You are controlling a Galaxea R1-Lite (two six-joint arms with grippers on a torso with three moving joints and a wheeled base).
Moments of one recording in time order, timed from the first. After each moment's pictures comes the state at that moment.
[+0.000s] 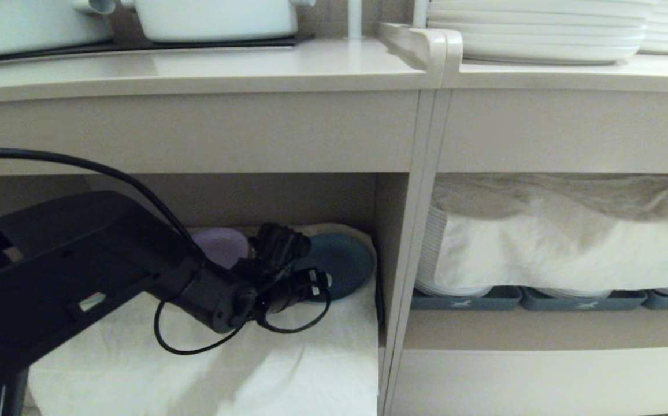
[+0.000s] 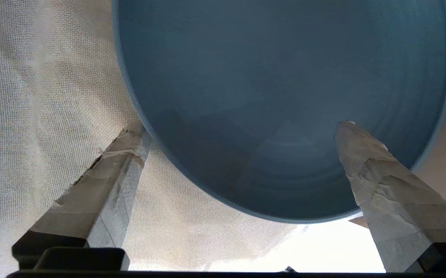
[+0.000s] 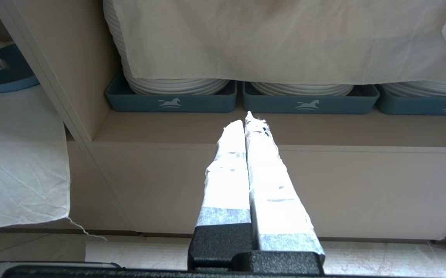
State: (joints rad) left arm -0.55 2.16 -1.03 -0.41 0.18 -0.63; right arm 0.00 0.00 0.00 0.00 0.00 0.01
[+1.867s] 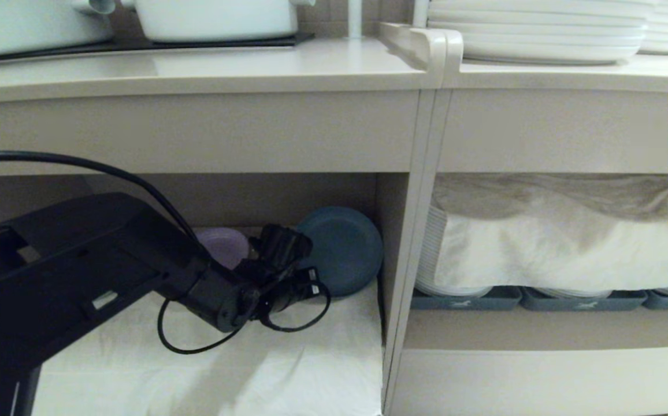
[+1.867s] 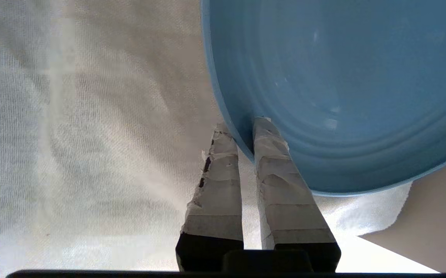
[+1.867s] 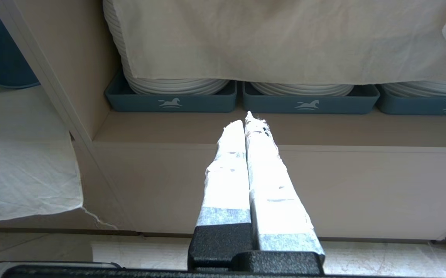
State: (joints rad) left arm -0.55 2.19 -1.04 -0.42 0.21 -0.63; right arm 0.00 0.00 0.00 0.00 0.00 0.01
